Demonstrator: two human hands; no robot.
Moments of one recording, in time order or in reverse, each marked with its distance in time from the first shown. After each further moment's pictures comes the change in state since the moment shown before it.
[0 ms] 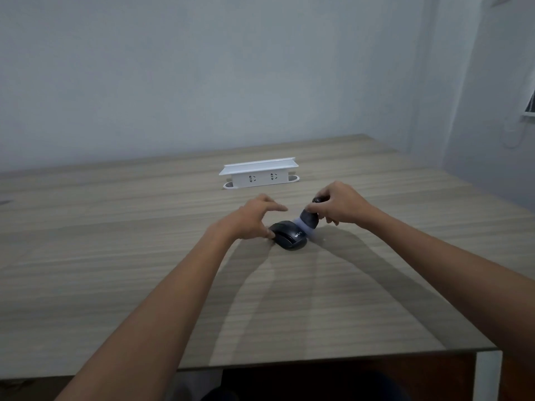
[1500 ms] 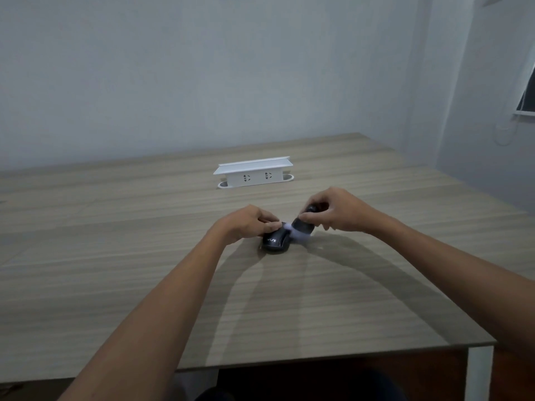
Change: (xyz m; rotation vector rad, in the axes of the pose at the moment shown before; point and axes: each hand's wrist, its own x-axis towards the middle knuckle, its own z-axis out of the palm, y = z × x) left_hand 0.003 0.007 0.015 -0.542 -0.087 -0.222; right_hand -0.022 0.006 -0.012 0.025 -0.152 -0.228
